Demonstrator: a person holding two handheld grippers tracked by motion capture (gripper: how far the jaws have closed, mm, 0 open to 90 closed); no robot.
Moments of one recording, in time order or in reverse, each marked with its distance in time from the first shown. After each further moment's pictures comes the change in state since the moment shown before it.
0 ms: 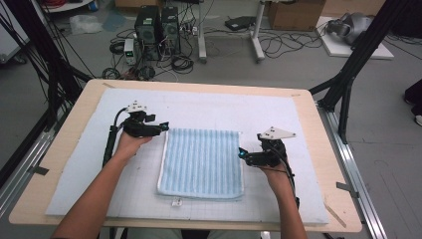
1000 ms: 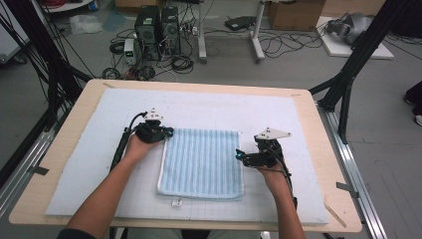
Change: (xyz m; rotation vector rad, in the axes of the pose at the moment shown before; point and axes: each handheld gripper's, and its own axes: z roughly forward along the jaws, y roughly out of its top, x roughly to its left) left arm -0.015 -0.012 0.028 0.125 -0.079 0.177; right arm 0.002 -0.002 0.011 0.036 0.015 0.015
